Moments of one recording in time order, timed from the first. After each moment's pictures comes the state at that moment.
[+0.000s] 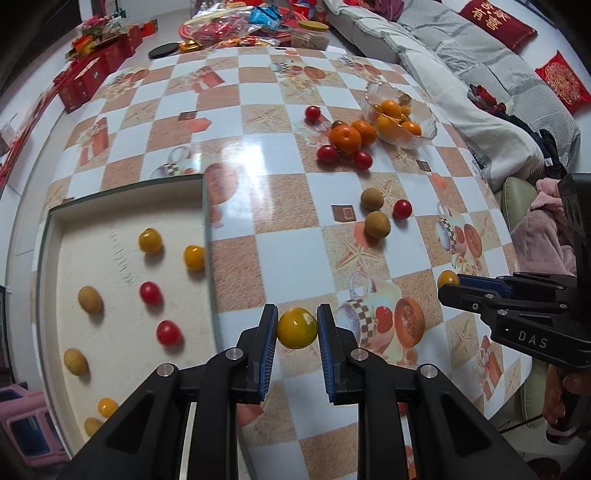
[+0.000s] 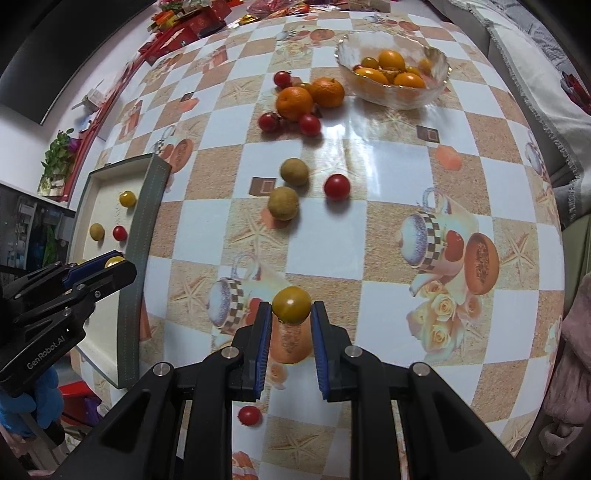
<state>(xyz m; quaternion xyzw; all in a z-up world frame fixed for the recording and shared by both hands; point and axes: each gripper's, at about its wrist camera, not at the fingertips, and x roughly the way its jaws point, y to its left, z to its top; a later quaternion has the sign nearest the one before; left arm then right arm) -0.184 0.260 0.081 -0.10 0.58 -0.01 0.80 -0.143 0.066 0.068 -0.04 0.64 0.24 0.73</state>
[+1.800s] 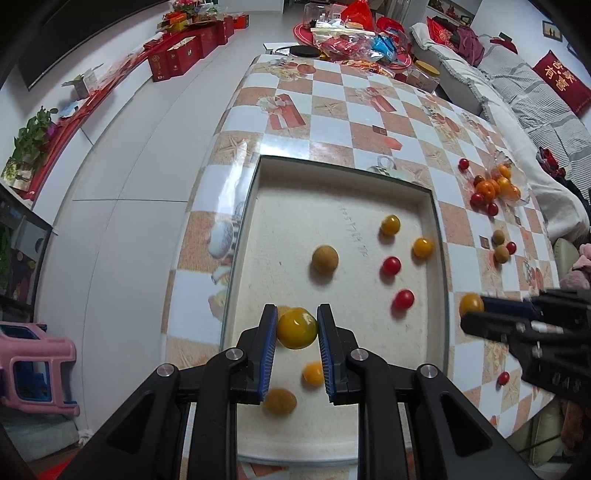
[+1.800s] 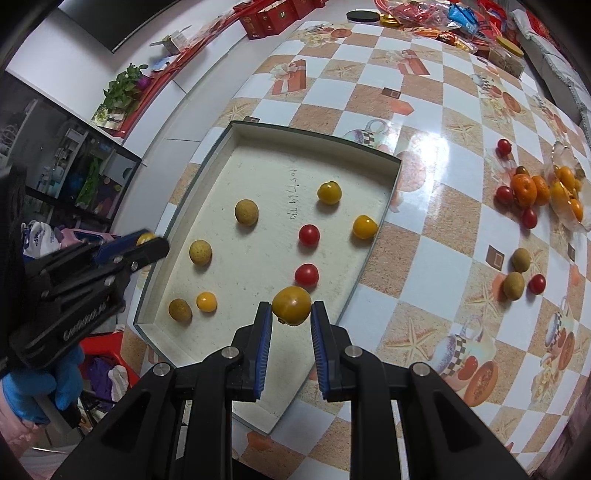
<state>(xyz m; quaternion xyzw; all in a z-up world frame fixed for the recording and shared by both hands) -0.265 0.439 0.094 -0.14 0.56 0.12 0.81 -0.211 0.266 0.098 -0.12 0.62 0.36 0.69</state>
